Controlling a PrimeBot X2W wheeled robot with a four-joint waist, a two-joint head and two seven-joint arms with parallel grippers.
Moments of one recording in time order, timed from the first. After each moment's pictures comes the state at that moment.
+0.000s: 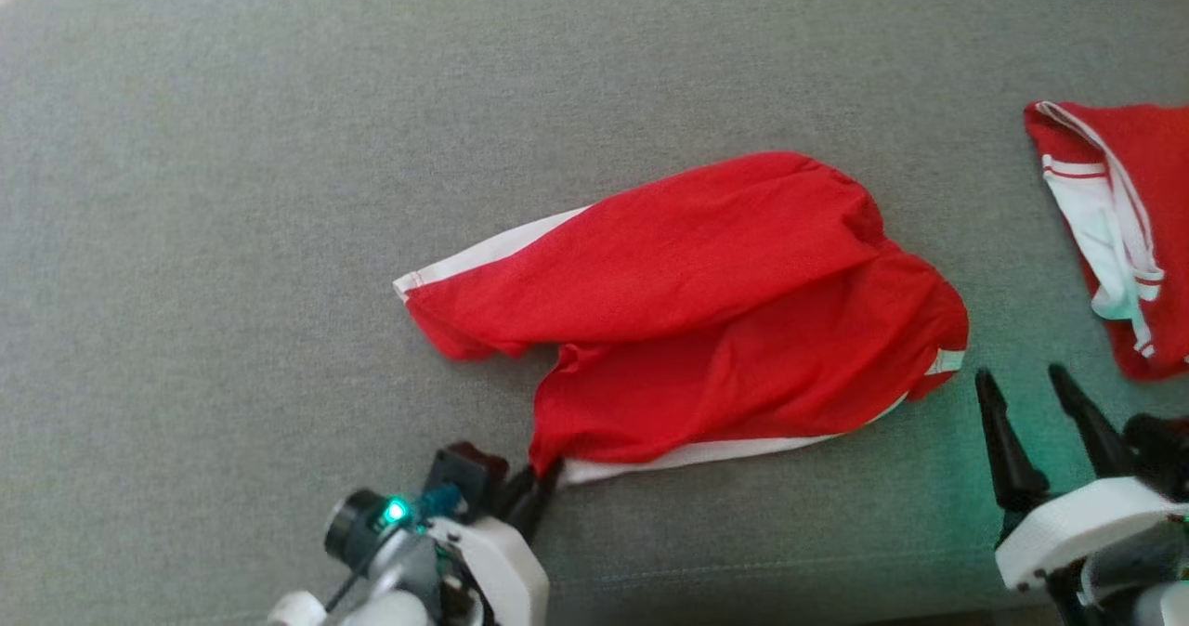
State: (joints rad) left arm -0.11 0.19 -0.68 0.24 -0.32 0.05 0.07; right arm 0.12 -0.17 -0.05 -0.03 0.25 0.13 0.11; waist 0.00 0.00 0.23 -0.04
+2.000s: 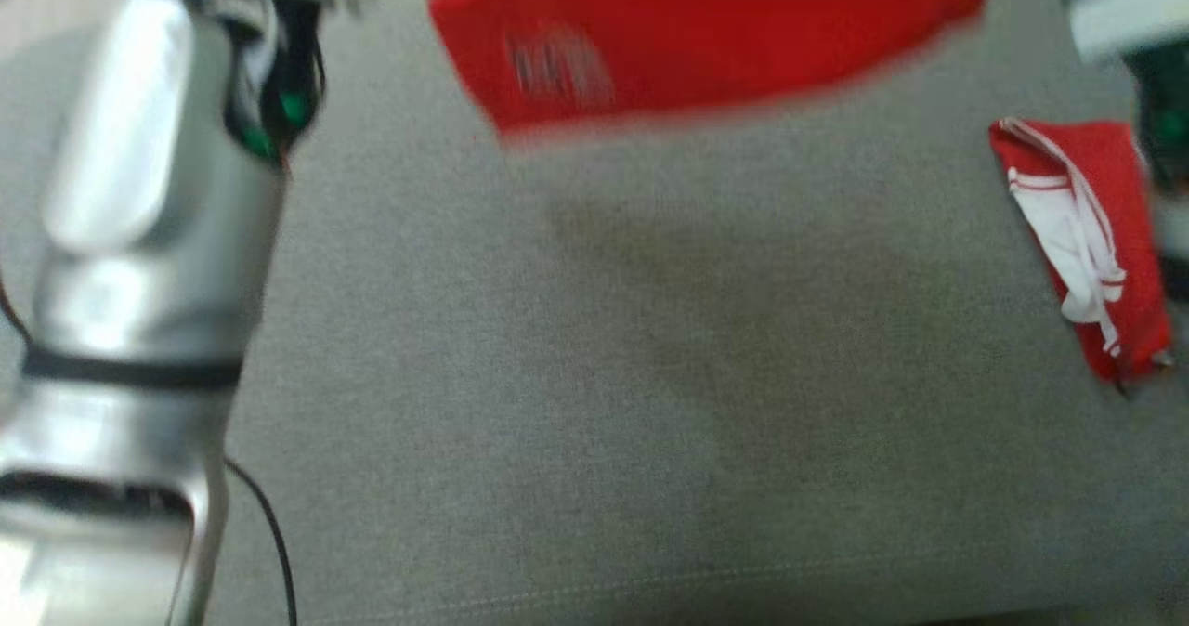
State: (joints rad) left arm -0.98 0.14 -0.34 0.45 -0.43 0.04 -0.24; right arm -0.83 -0.38 0.27 0.13 0.75 0.13 0.08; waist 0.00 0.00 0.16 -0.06
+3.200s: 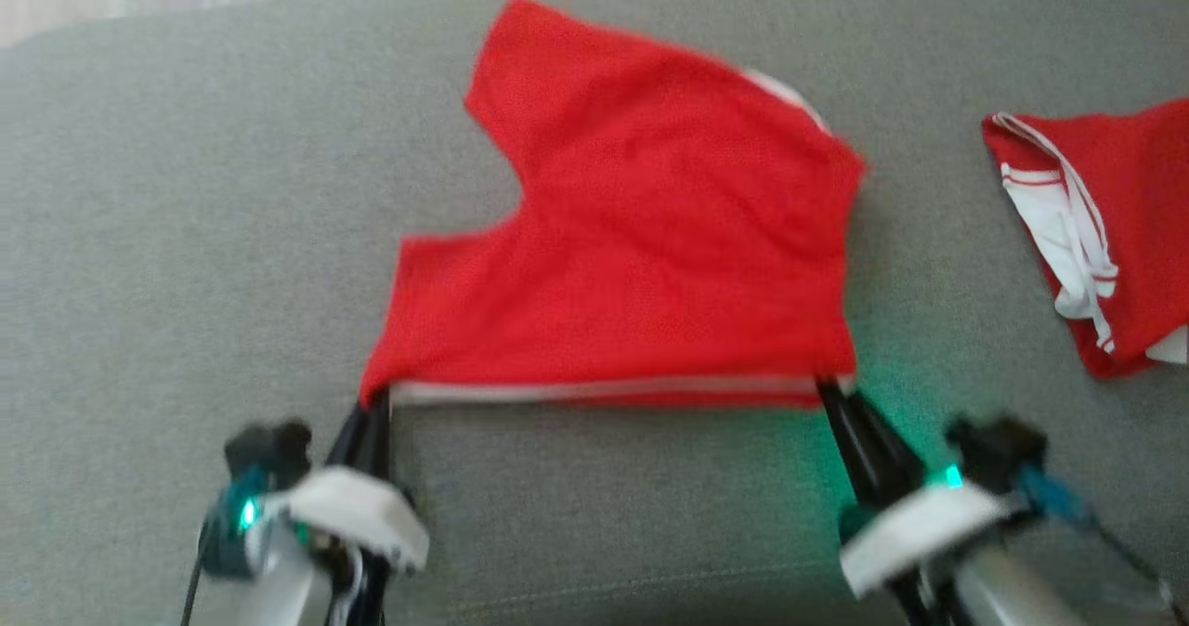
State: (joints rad) left arm -0.19 0.09 -0.29 0.57 -0.43 0.04 -0.26; right arm -0.16 -0.22 0.45 0.43 0.51 0.13 -0.25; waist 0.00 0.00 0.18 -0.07
